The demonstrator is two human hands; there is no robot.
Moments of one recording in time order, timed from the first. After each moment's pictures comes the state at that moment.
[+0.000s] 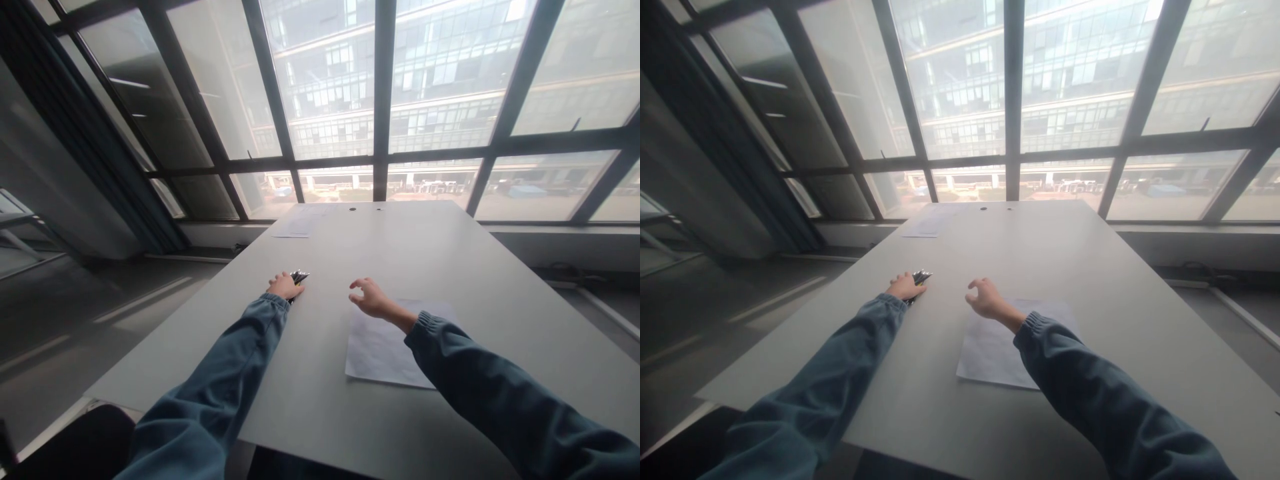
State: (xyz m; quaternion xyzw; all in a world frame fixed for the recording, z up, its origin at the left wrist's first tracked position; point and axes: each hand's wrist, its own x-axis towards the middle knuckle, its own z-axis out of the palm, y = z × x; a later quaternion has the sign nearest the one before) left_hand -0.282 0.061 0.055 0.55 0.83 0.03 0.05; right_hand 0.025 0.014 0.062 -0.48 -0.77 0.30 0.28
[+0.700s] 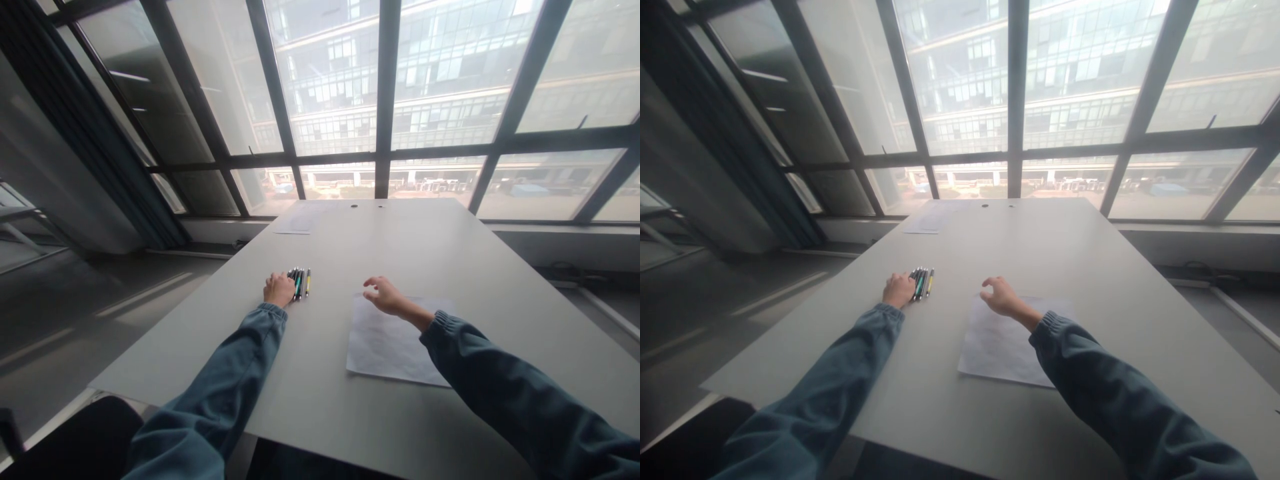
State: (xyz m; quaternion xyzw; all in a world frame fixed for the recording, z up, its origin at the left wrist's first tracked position) left_hand -0.278 0.028 0.052 0.53 0.84 0.12 -0.03; right_hand 0.056 0.022 0.049 -0.50 -0.76 0.30 0.28
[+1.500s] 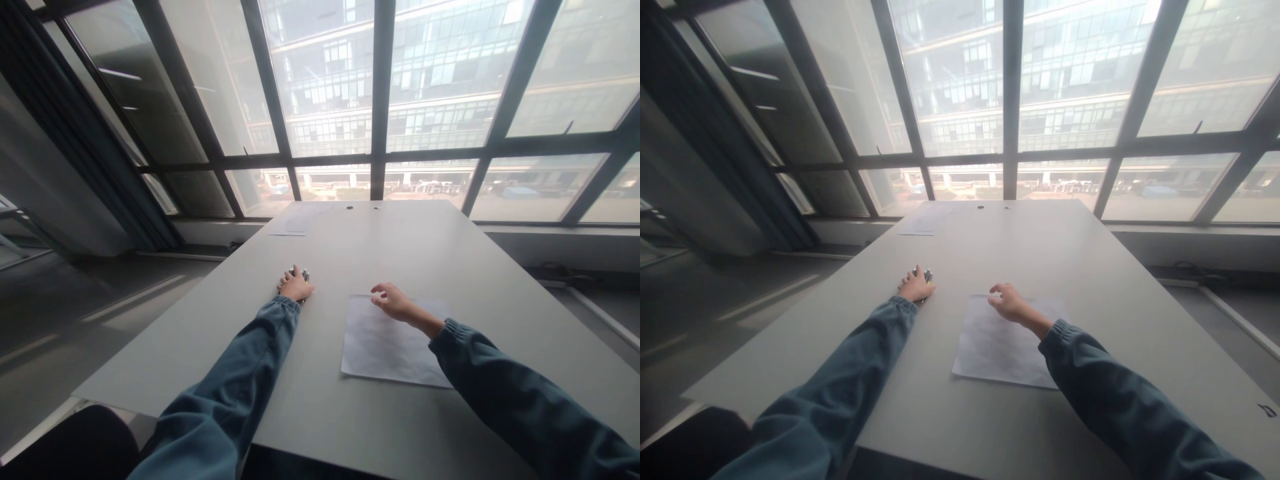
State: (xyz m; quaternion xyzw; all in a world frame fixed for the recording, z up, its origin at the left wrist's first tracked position) left_hand -0.245 0.063 0.036 0.54 0.84 0.05 0.07; right_hand 0.080 0.016 0.034 -0.52 -0.73 0.33 0.28
